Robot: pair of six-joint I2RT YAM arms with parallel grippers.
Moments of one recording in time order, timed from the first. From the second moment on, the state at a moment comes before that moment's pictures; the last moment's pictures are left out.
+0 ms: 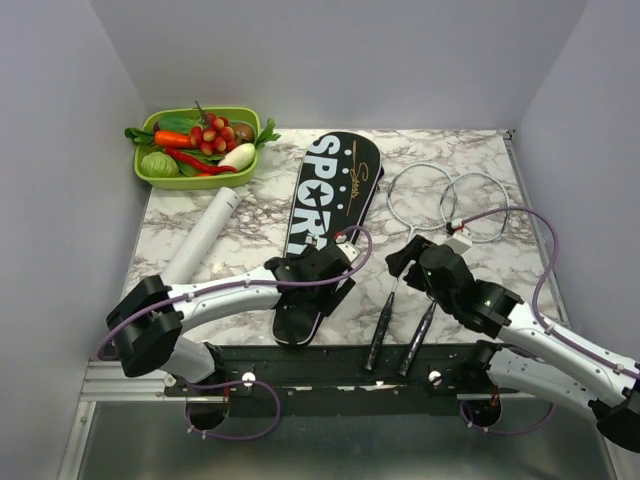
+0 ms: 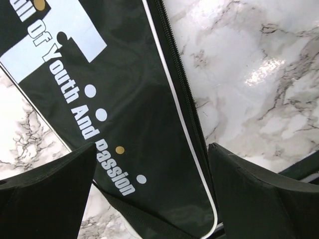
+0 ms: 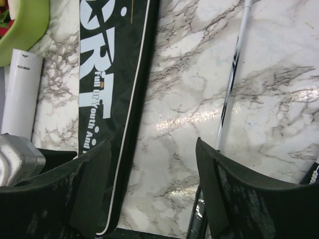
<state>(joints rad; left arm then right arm) -1.02 1.39 0.89 -0.49 -0.26 -0.20 0.84 0.82 0.63 -0.40 0.51 0.99</state>
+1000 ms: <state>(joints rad) -1.08 1.65 0.96 -0.46 -0.35 -0.25 0.84 0.77 0.52 -0.42 0.51 0.96</state>
